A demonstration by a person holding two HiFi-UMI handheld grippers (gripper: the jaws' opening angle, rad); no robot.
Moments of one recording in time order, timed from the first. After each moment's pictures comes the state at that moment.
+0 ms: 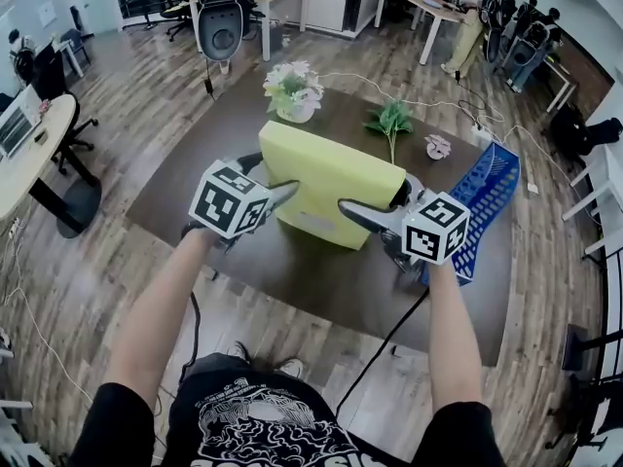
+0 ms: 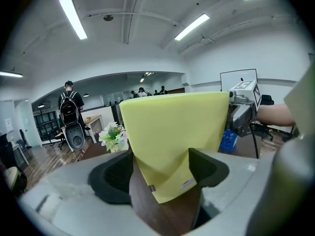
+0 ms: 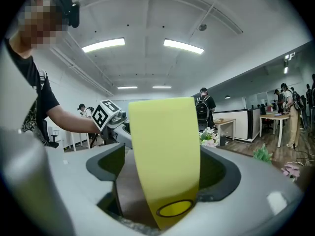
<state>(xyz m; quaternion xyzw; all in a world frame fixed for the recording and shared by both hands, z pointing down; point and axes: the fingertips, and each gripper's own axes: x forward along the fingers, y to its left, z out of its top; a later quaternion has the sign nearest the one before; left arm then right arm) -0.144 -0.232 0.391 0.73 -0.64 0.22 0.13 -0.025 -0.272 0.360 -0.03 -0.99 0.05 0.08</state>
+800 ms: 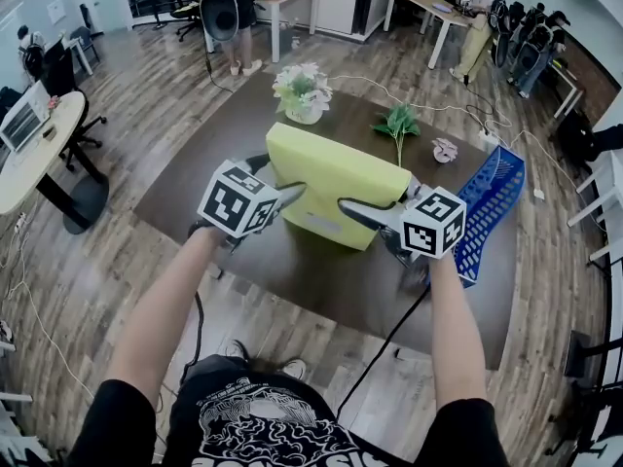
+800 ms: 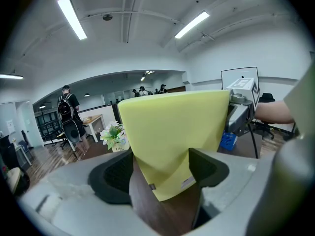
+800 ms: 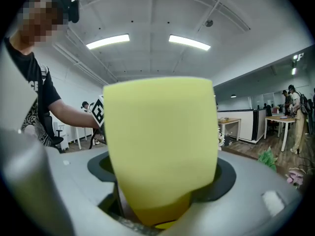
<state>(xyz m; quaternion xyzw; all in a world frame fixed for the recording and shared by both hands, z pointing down) -0.143 -0.230 0.392 0.72 -0.64 0.23 0.13 -0.039 -0.268 0.366 -0.06 -0.99 0.03 0.10</state>
